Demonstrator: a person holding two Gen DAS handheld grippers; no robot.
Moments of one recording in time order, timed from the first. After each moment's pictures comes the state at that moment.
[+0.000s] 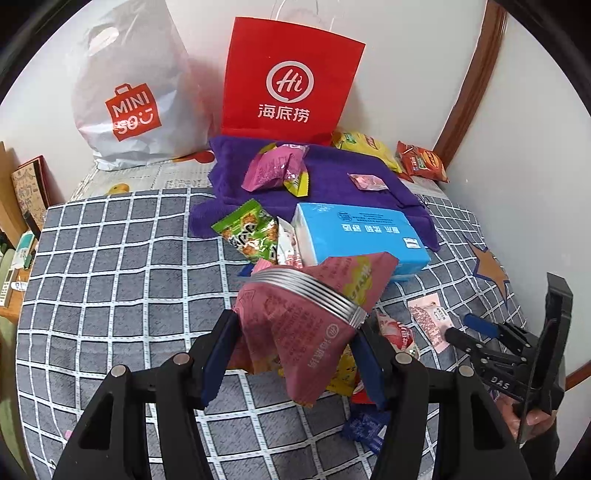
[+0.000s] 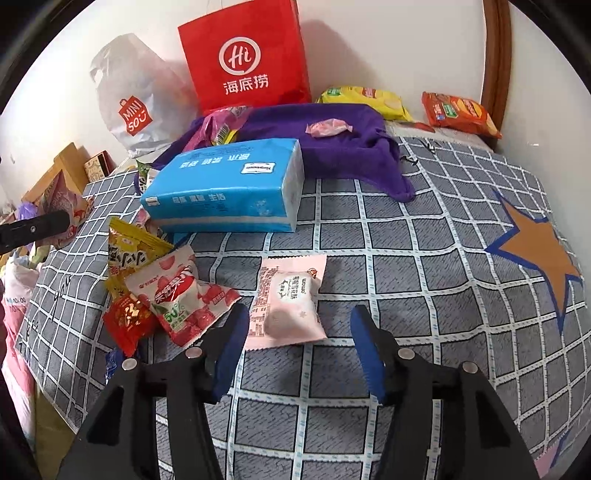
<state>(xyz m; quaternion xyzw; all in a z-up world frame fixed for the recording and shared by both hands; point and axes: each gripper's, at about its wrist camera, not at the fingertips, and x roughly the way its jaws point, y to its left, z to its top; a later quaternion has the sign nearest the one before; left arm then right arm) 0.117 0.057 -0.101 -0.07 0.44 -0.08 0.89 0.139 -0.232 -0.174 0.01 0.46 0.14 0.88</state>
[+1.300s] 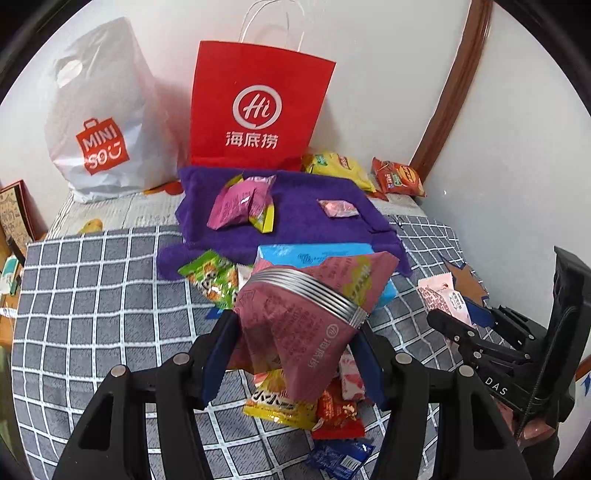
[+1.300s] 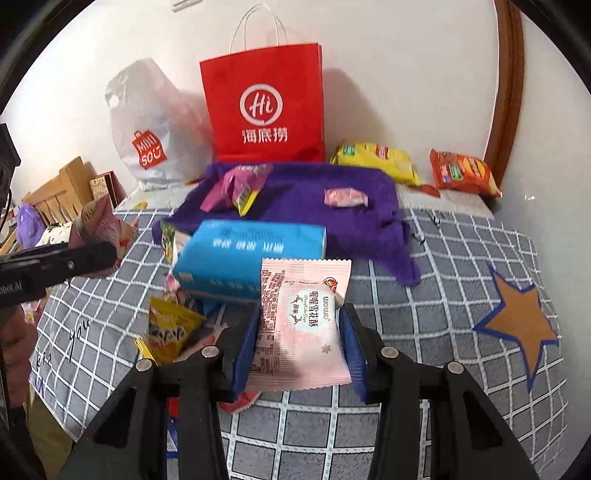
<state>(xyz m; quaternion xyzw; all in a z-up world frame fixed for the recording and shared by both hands) 0.138 0.034 -0.068 -0.07 0.41 -0.11 0.90 0.155 -0.196 -0.101 -0.02 0.40 0.13 0.91</state>
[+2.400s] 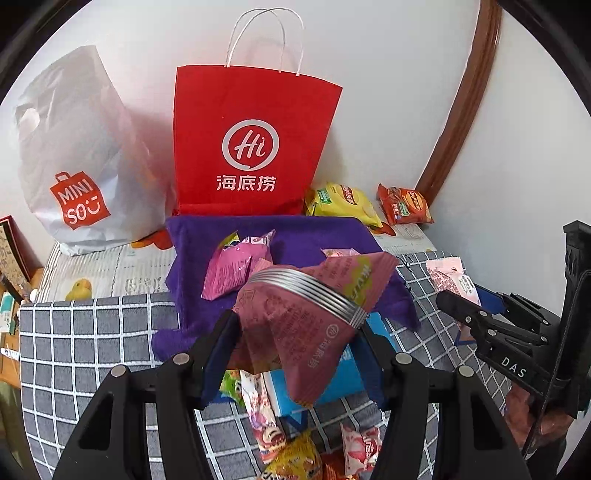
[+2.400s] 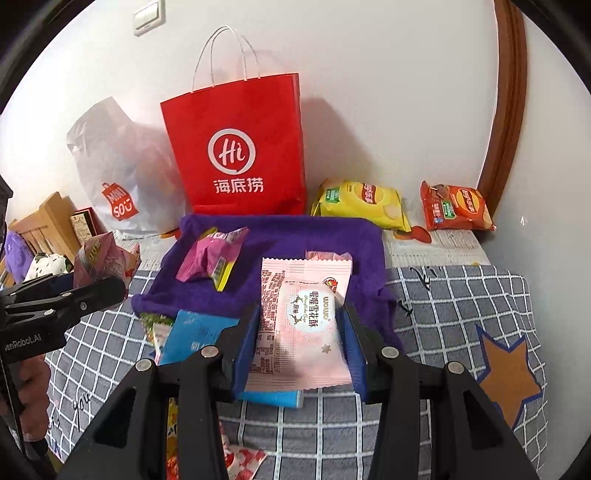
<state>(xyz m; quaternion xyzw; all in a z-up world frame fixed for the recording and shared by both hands) 0.221 0.032 -0.041 -0.07 0.40 -0.11 0.91 0.248 -0.195 -0.054 -0.01 0.40 0.10 0.91</state>
